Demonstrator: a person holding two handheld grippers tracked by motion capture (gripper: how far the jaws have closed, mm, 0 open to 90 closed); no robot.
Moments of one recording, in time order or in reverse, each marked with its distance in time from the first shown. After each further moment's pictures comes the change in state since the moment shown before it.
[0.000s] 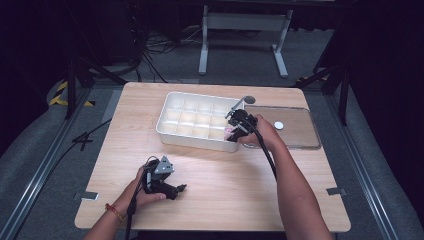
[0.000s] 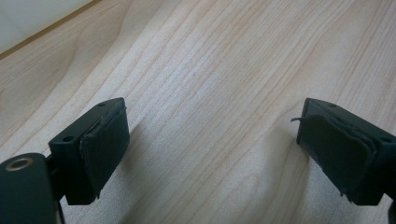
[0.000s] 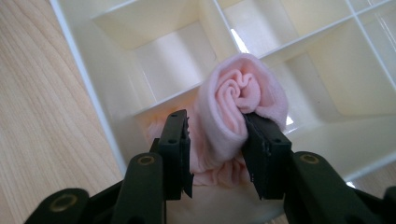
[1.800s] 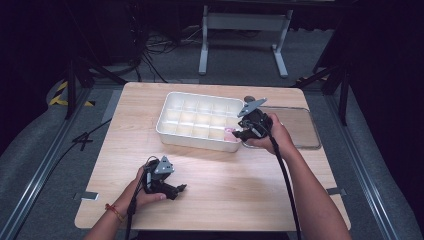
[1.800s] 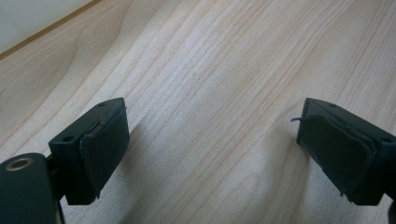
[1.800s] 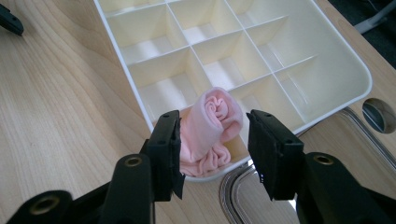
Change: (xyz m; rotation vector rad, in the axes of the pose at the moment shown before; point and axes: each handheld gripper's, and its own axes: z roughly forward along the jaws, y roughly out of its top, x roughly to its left) left arm 0.000 0.000 0.000 0.003 0.000 0.003; right arm 0.027 -0.026 -0.059 -0.263 -0.162 -0.050
